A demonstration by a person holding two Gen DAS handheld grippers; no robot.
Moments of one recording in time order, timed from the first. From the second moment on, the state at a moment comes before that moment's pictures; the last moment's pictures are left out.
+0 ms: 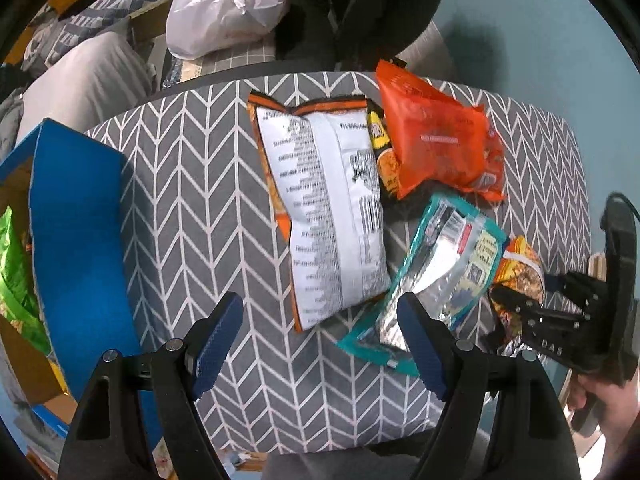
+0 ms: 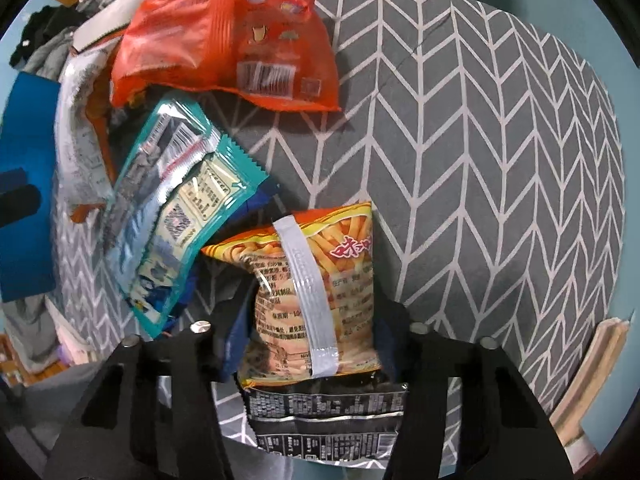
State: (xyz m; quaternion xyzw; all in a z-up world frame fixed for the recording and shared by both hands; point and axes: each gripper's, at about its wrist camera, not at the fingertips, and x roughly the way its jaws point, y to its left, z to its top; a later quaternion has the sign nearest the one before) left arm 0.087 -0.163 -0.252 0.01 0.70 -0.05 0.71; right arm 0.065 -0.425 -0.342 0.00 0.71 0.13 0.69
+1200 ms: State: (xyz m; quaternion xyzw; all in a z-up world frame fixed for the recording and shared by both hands) left arm 0.124 -0.152 -0.294 0.03 0.68 -0.02 0.73; right arm 0.110 -0.429 -0.267 0.01 0.67 0.10 0.73
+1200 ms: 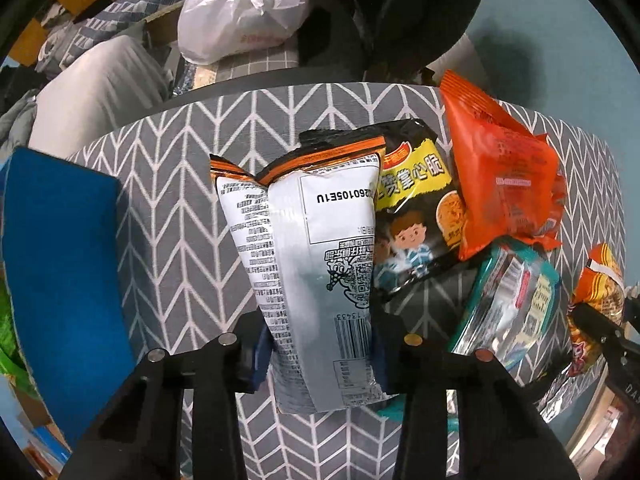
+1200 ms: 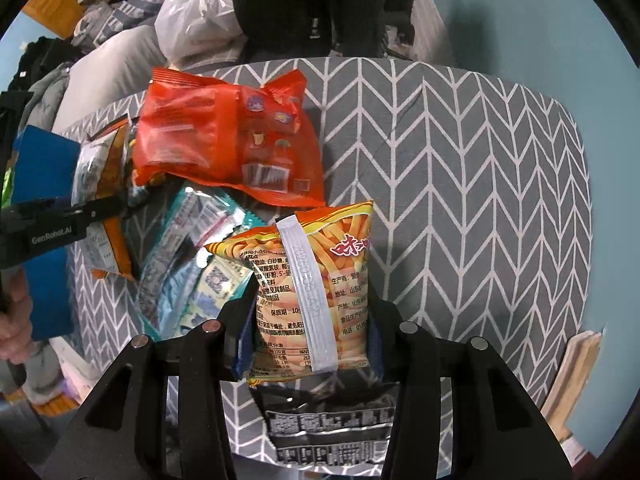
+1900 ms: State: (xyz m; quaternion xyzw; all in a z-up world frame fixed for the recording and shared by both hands) left arm 0.061 -0.127 -0.223 0.05 0.65 -0.05 0.76; right arm 0.073 -0.381 -0.225 0.00 0.65 0.11 0.75
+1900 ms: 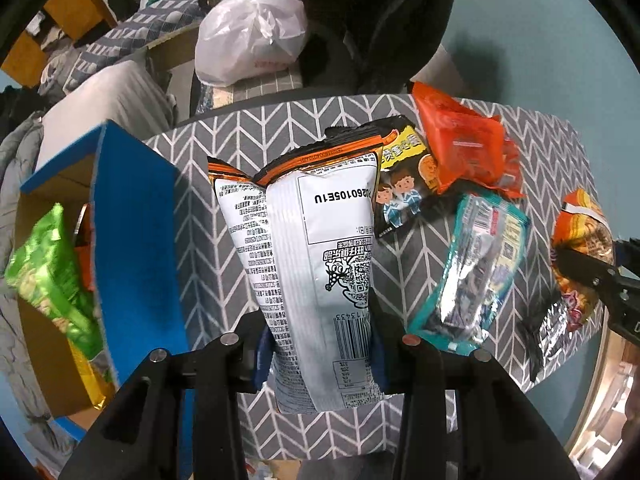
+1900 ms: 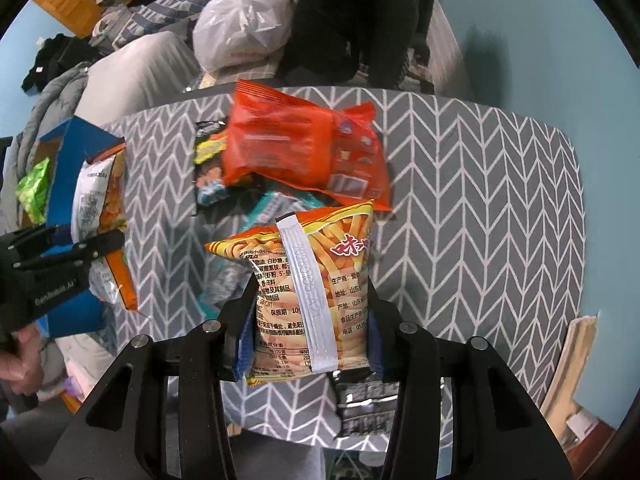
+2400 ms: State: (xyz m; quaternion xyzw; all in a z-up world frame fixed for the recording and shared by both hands) left arm 0.040 -0.100 -0.169 0.05 0.62 -0.06 0.78; right arm 0.054 -0.330 -0.181 -0.02 0.63 0.14 0.76
